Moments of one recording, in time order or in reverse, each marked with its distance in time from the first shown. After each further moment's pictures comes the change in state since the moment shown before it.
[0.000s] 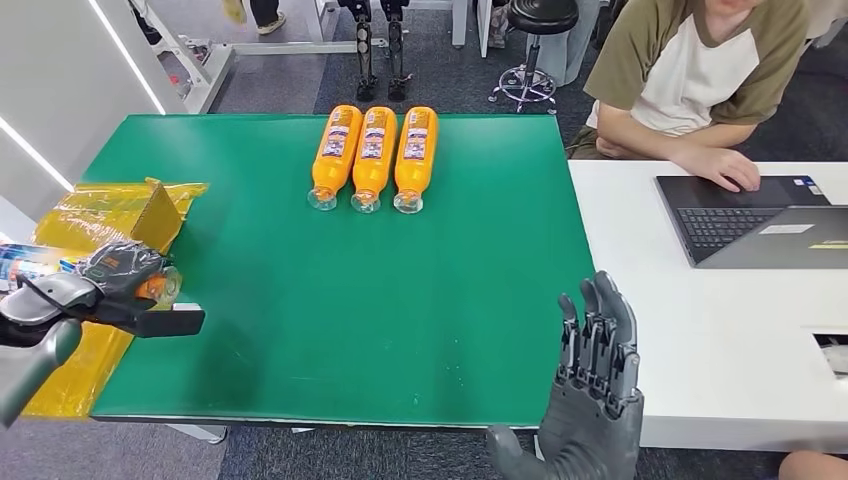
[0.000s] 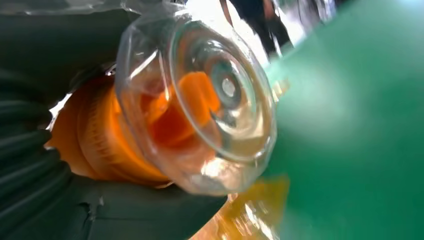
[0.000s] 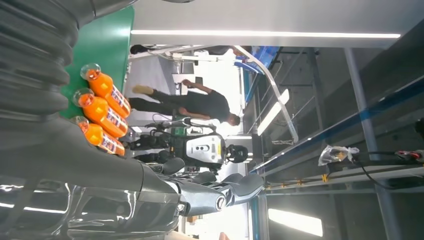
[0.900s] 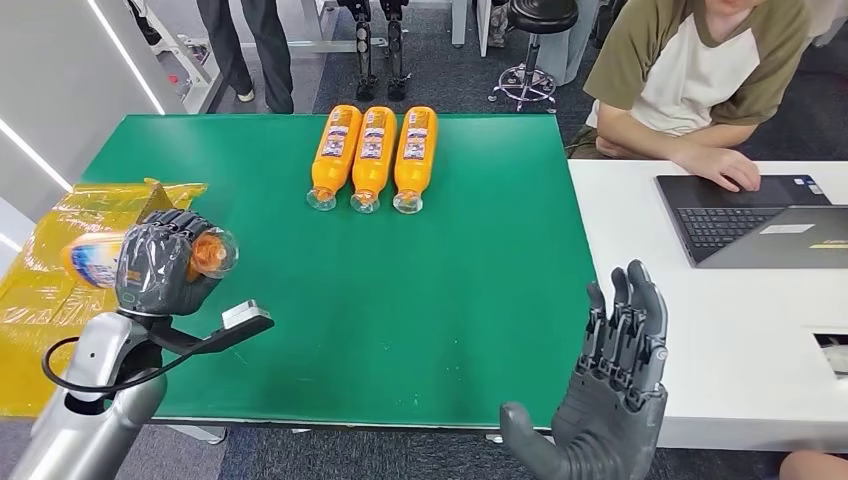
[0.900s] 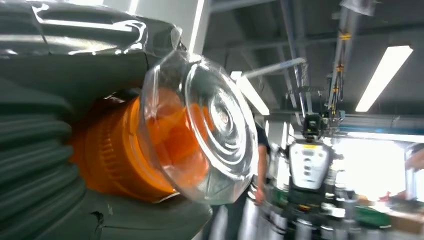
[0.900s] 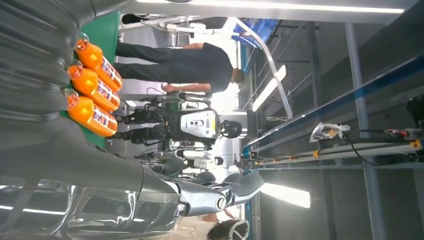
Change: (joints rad) left arm 0.349 -0.324 0.277 -0.611 -0.009 0.483 0.236; right arm 0.005 0.042 -0.044 -0.013 0.072 -0.052 0.014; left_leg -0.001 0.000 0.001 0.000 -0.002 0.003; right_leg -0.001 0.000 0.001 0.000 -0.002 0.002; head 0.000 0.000
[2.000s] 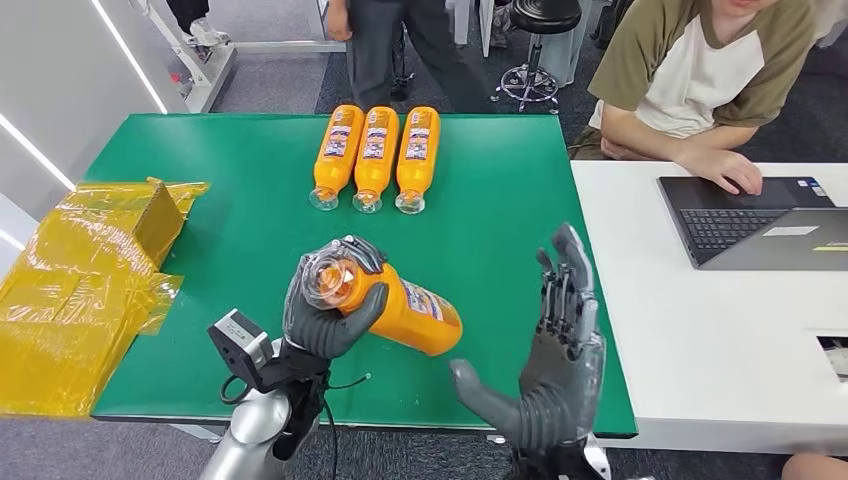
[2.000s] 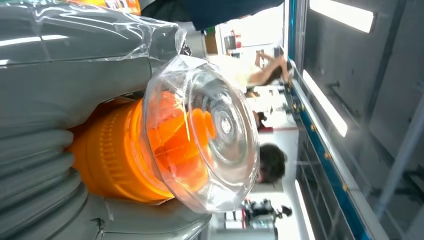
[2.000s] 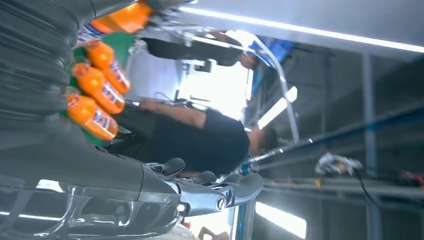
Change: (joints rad) left arm 0.017 -0.553 -0.212 0.036 1.074 -0.331 -0.382; right arm -0.138 0.038 -0.016 0.153 0.059 0.049 0.038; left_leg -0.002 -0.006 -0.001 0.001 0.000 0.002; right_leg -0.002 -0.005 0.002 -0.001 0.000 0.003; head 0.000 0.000
